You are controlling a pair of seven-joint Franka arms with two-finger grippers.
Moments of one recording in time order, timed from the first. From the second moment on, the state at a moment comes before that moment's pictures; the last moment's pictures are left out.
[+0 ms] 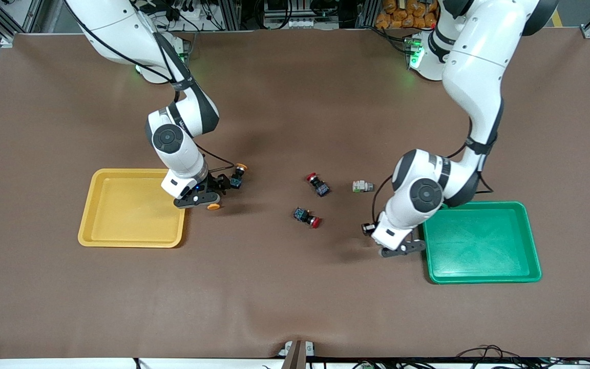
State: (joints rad) left arm -0.33 0.72 -0.07 -1.57 -0.03 2.36 -0.56; right arm 0.46 0.44 -0.03 -2.16 -0.02 2.68 0.29
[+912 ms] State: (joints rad) left arm -0.13 0.69 -0.05 -1.49 0.02 2.08 -0.25; right arm 0.45 0.50 -0.03 -2.13 -0.02 2.73 0.29
